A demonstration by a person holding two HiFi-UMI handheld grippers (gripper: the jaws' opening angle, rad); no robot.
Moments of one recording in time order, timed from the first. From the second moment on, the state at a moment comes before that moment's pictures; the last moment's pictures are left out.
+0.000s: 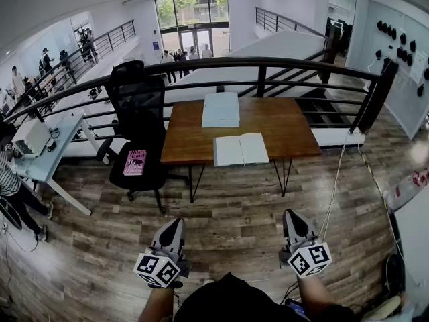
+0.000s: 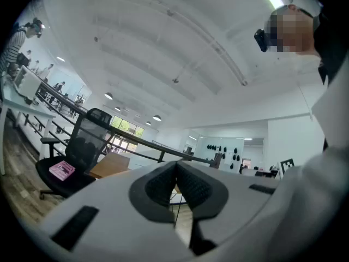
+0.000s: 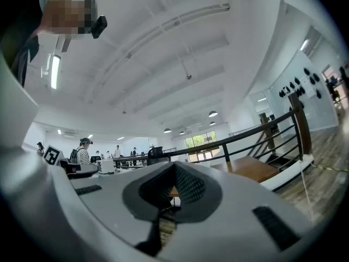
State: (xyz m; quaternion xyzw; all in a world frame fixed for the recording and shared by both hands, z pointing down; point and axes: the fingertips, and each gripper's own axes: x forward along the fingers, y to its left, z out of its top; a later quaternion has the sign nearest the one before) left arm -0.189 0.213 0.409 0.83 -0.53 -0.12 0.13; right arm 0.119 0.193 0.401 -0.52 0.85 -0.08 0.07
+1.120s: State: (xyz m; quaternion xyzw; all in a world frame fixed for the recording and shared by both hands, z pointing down) left arm -0.197 0.214 0.408 0.84 -0.53 -0.08 0.10; right arm 0.098 0.197 0.406 -0.51 0.85 -0.10 0.08
